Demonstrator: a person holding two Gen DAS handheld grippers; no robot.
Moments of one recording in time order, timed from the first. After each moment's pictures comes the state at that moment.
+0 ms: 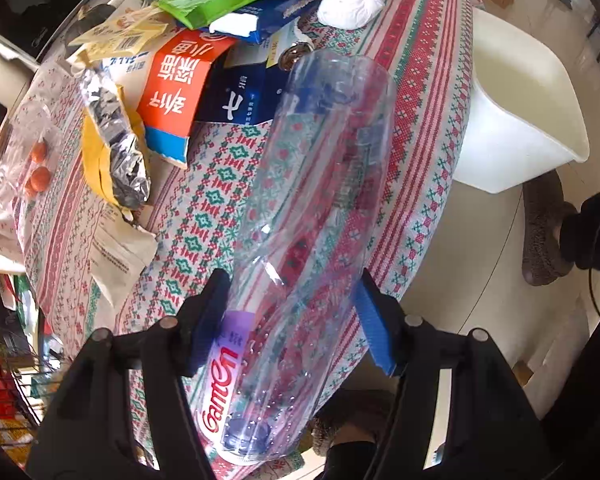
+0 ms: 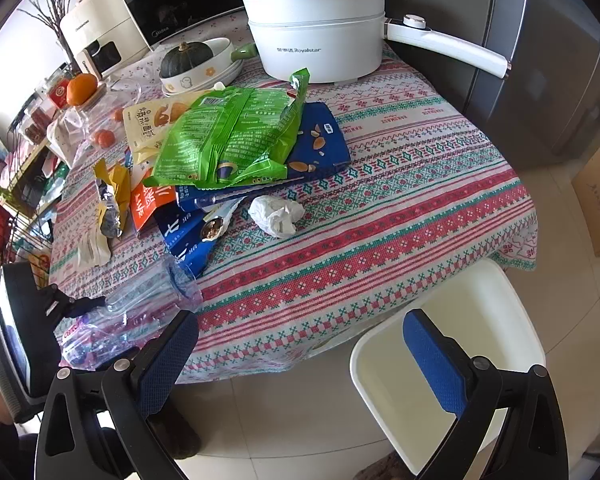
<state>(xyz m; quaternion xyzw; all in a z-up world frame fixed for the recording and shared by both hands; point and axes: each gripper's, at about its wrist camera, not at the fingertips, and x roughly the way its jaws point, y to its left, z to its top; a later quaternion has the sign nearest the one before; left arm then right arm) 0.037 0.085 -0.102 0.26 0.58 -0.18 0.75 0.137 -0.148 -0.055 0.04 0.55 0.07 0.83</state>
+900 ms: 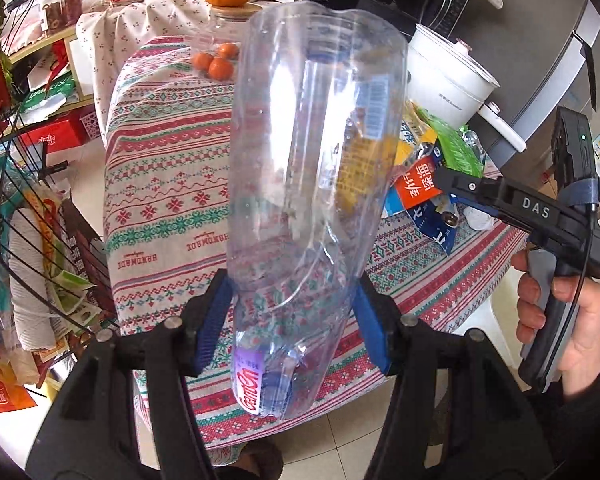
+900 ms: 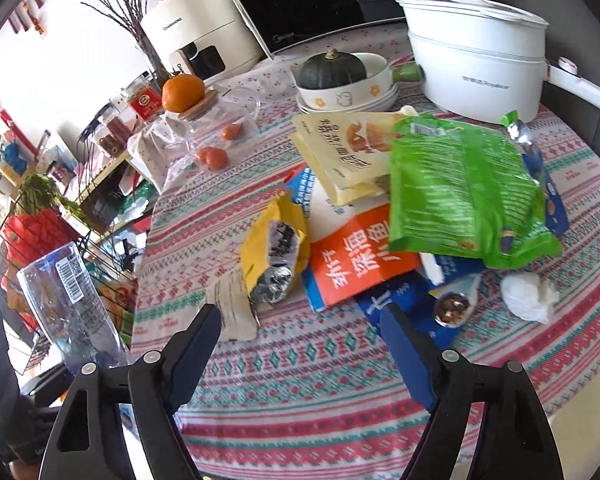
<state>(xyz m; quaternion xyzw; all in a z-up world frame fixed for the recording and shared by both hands) 0.041 0.257 -0.050 -0.12 0.49 -0.03 0.86 0.193 0.036 -0.070 0.10 0.47 0.21 0.85</state>
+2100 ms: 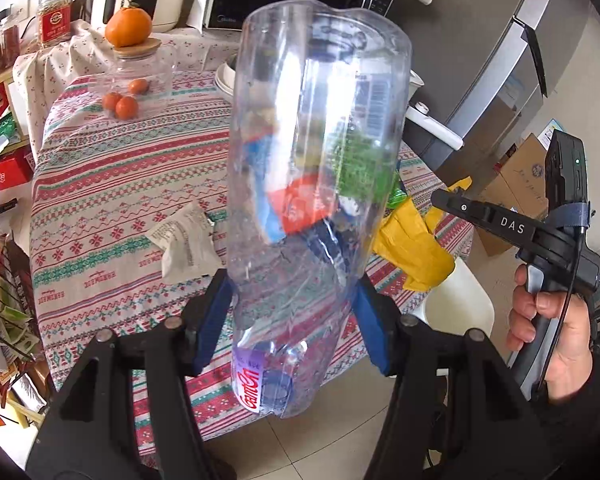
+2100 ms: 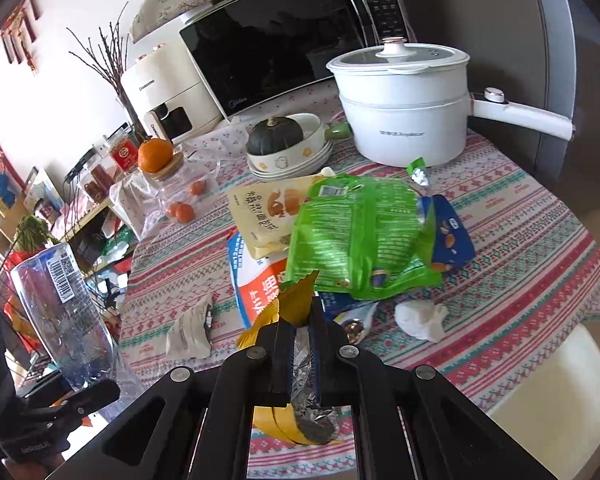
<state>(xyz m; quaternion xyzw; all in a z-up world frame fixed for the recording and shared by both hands) 0.074 0.156 -0.020 -0.11 0.45 -0.13 0.88 0.159 -0.082 -0.020 0.12 0.42 0.14 0.89</state>
